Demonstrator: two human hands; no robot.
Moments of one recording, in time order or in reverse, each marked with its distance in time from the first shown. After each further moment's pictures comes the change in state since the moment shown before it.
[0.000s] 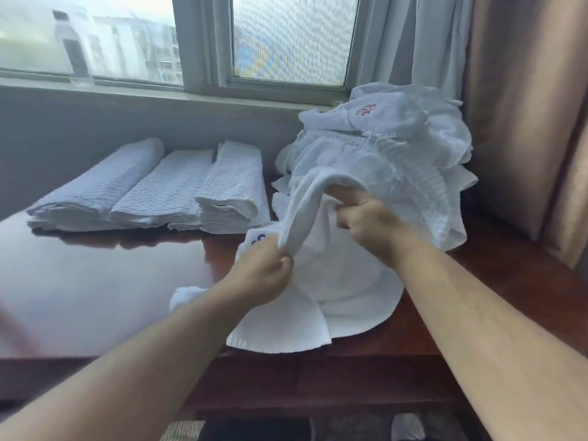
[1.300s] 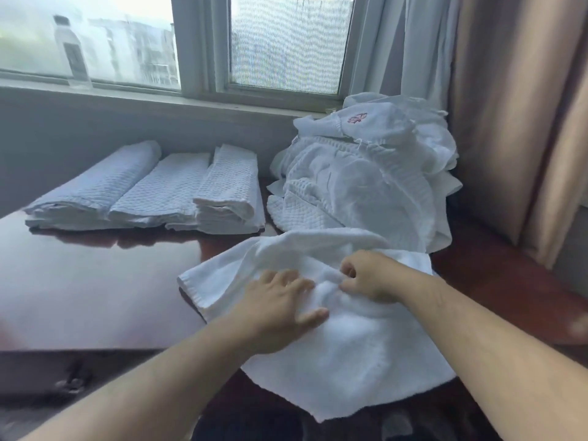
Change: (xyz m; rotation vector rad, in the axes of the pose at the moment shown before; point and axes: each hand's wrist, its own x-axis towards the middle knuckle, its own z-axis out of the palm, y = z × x) left_hand -0.033 -0.010 0.045 0.383 -0.208 0.188; right_hand -0.032 0.045 -0.004 -0.821 -0.354 0.265
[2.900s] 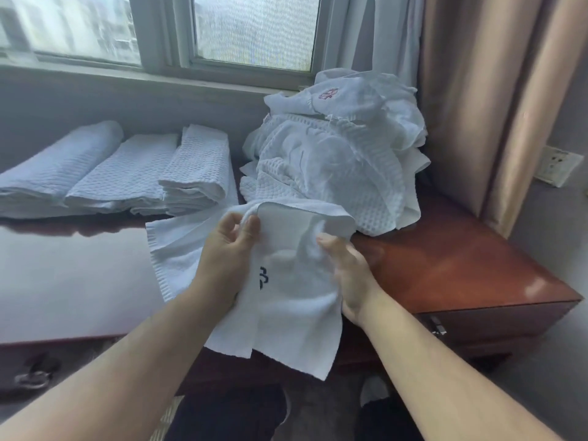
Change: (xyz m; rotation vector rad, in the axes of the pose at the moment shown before) left_hand 0.005 0.005 -0.017 -1.461 0.536 -0.118; right_hand -0.031 -0.019 0.059 1.563 0.342 0.072
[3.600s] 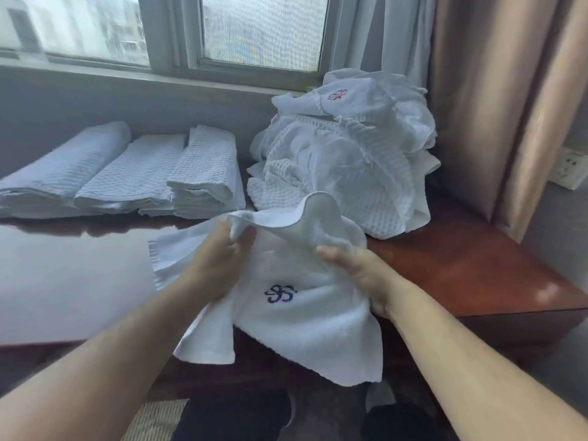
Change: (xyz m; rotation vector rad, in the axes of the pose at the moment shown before) left_hand 0.022 0.007 -0.032 0.681 -0.131 0.248; right_hand 0.015 -0.013 -0.025 -0.206 -0.268 0.136
